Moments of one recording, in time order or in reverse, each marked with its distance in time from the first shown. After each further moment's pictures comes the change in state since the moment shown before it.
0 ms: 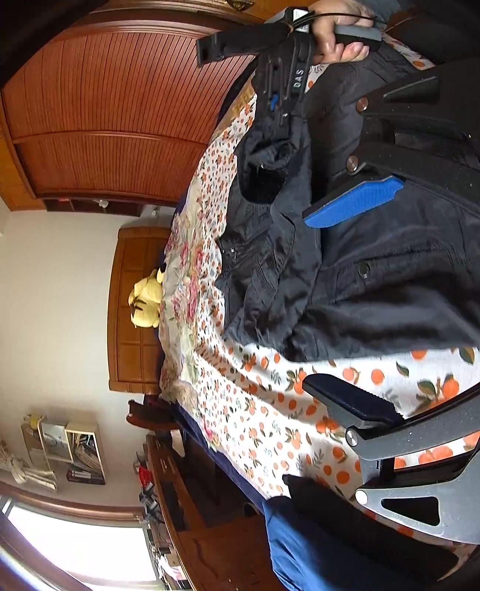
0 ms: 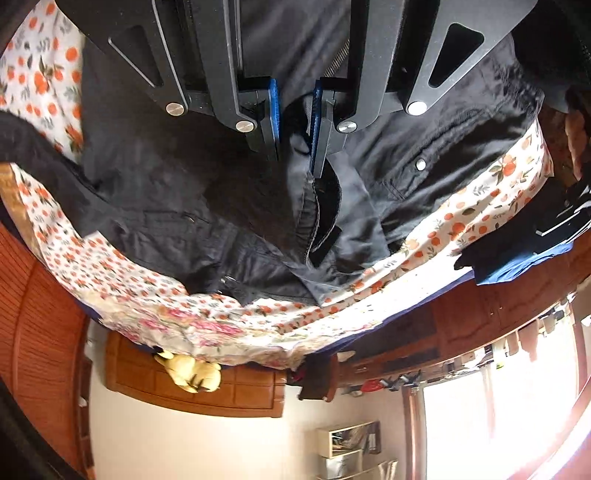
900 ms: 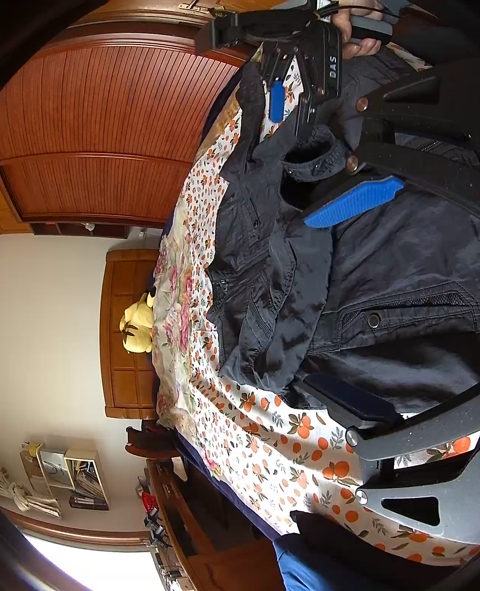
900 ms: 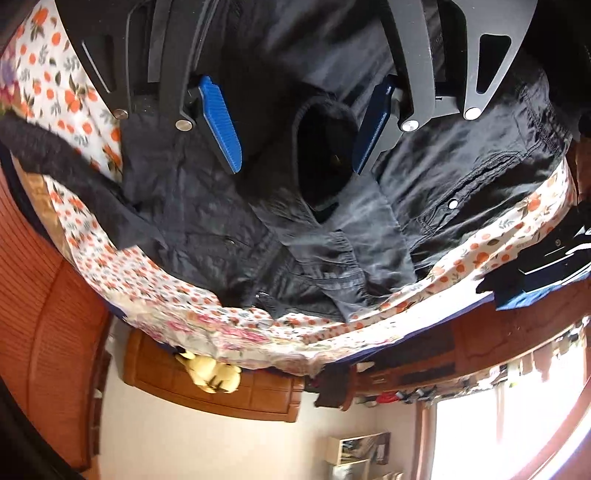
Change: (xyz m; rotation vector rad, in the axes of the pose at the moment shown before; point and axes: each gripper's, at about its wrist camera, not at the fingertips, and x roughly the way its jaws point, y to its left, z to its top) left arm 0.028 -0.050 0.005 0.048 0.038 -0.046; right arm -0.021 0.025 -0.015 -0.070 0.020 -0.106
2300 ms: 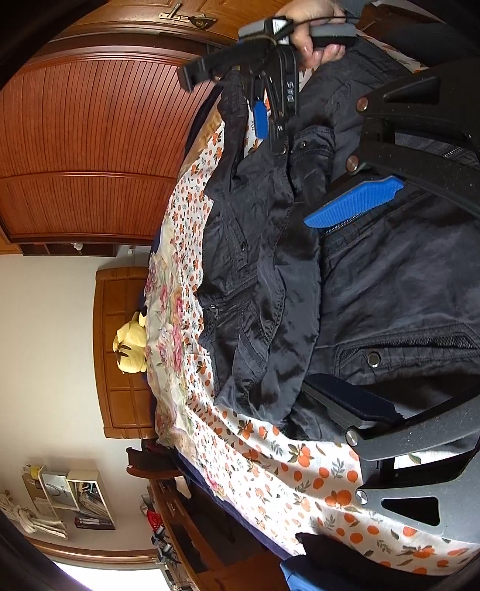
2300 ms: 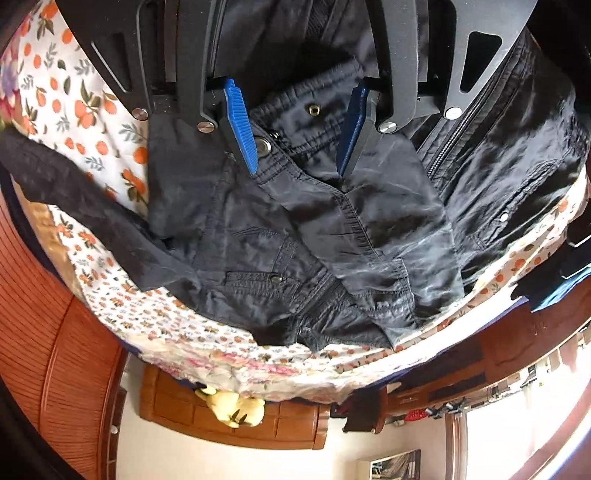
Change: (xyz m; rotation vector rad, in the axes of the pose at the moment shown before) left arm 0.020 -0.036 -0.004 0.050 0.037 -0.042; right arm 0.015 -0.071 -0.007 0.085 0.127 -0.024
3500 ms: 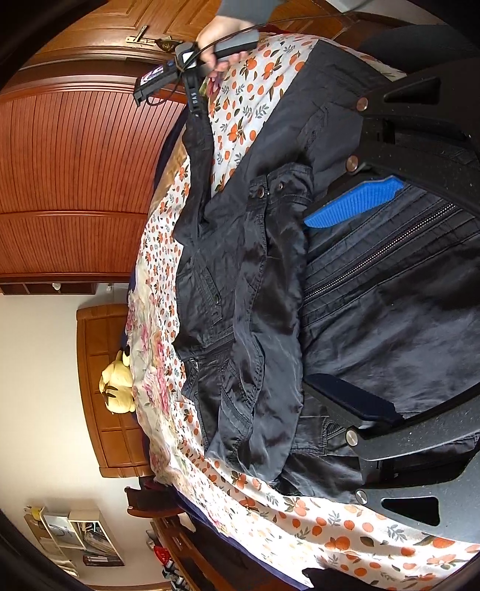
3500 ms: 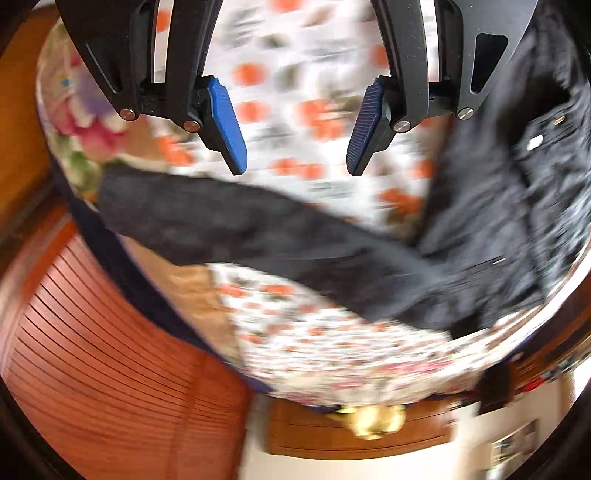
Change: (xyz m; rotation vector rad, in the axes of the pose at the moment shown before) left arm 0.019 -0.064 -0.014 0.090 0.072 -0.095; right arm -0.042 -0.257 -0.052 0.275 0.059 -0.344
